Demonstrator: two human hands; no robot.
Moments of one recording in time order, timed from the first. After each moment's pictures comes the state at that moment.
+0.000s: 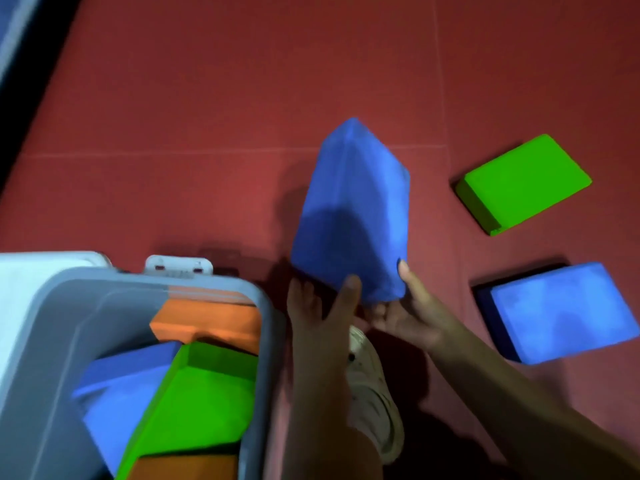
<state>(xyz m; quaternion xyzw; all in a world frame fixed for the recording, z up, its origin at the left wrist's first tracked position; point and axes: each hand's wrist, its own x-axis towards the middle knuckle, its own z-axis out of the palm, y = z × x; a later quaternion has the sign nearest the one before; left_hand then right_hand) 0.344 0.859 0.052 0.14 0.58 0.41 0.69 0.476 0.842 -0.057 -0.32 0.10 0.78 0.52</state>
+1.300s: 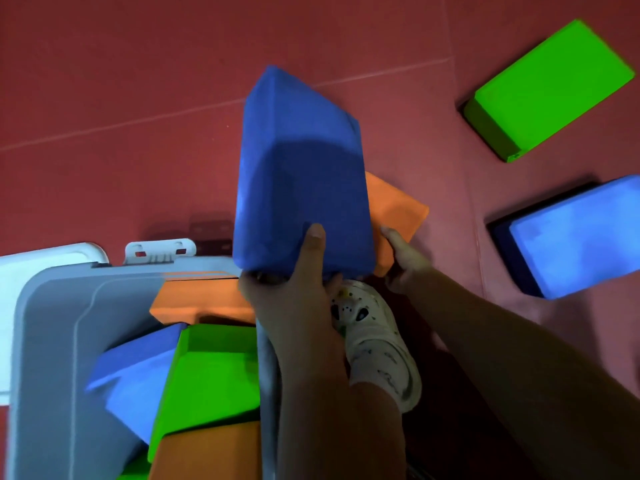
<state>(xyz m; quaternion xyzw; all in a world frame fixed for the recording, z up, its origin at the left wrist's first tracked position) 0.345 0.883 0.045 0.16 0.70 0.41 0.56 0.462 0.854 -0.152 -0.59 0.22 0.64 0.45</state>
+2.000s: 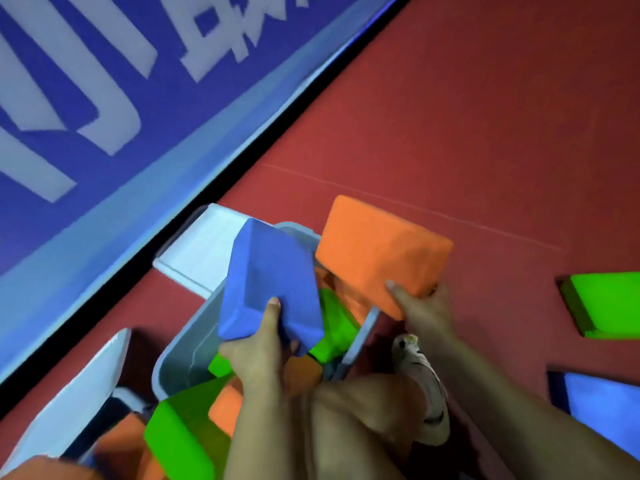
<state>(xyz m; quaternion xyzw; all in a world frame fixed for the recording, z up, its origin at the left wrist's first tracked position) 0.153 0.742 0.188 0.00 0.75 0.57 0.34 0.351 0.806 0.091 -0.71 -0.30 0.50 0.40</state>
